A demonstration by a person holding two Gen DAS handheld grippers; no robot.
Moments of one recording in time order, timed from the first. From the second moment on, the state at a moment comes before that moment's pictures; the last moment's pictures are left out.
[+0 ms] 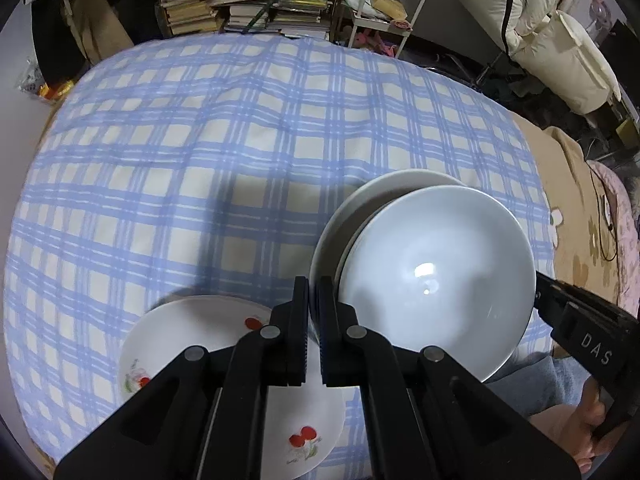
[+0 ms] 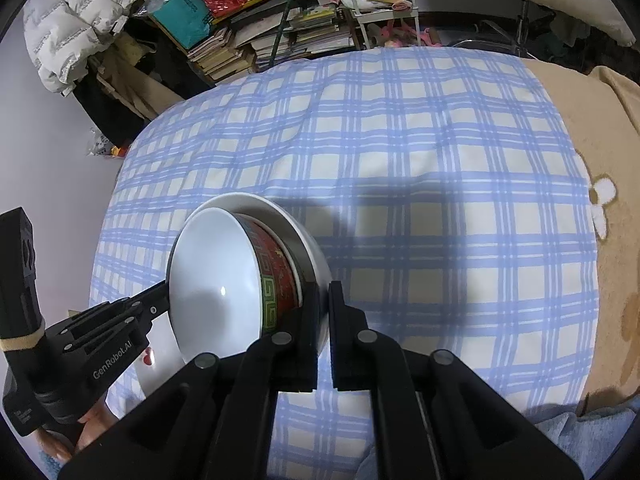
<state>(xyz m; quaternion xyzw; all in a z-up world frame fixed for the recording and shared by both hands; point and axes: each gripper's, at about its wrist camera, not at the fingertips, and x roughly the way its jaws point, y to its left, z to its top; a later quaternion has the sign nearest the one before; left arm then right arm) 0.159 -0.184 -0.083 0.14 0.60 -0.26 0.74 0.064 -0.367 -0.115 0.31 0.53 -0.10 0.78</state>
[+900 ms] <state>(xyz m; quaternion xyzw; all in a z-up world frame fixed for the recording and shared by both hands) 0.157 -0.043 -0.090 0.13 0.63 -0.12 0.75 0.089 -0.233 -0.137 0.27 0.57 0.01 0.78</state>
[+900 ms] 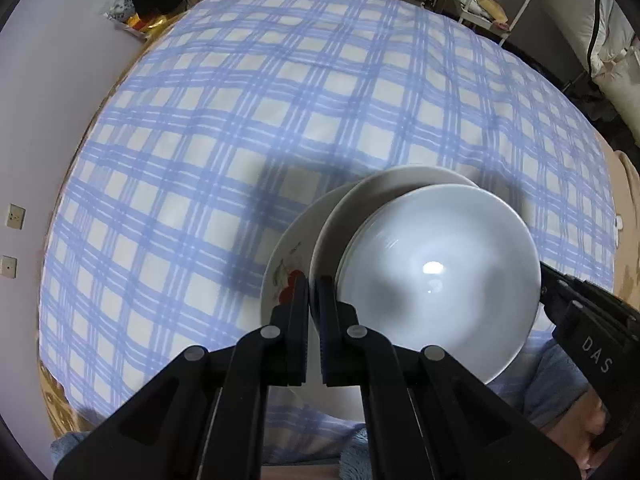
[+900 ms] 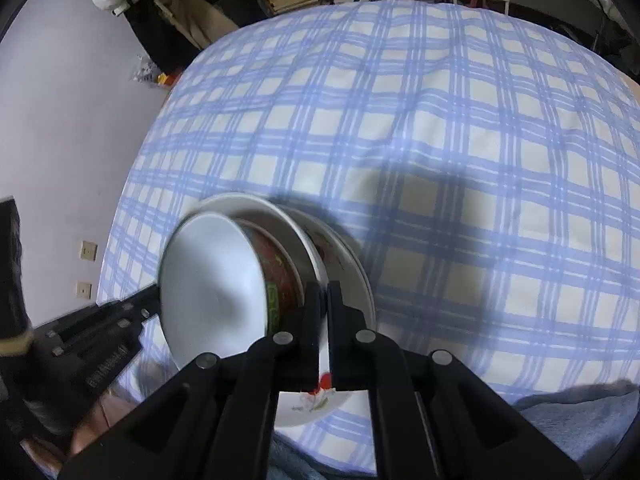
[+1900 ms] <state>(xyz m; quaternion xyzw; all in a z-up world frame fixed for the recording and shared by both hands) 0.073 0.011 0.027 0.09 0.46 -0.10 0.88 0.018 -0.250 -0.014 0.19 0.38 0.05 0.91</state>
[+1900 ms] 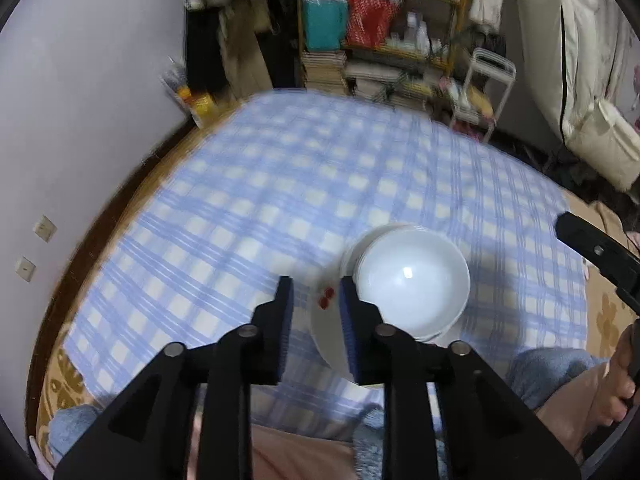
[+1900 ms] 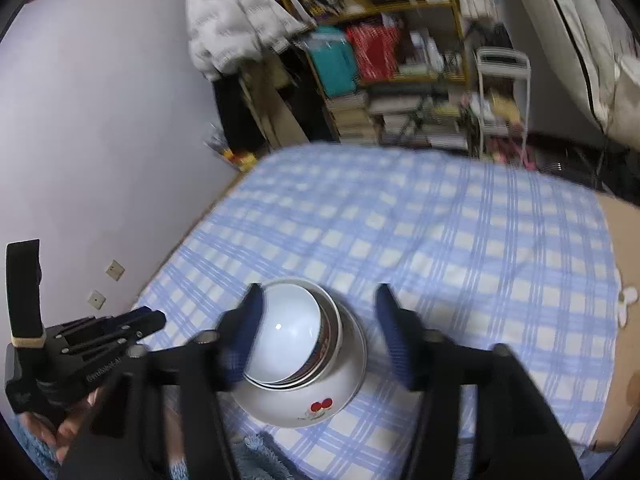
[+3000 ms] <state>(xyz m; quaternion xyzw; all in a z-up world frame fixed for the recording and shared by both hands) 0.014 0.014 0.037 0.13 0.30 -0.07 0.94 -0.032 -0.228 -0.028 0.10 0.29 -0.01 0.95</state>
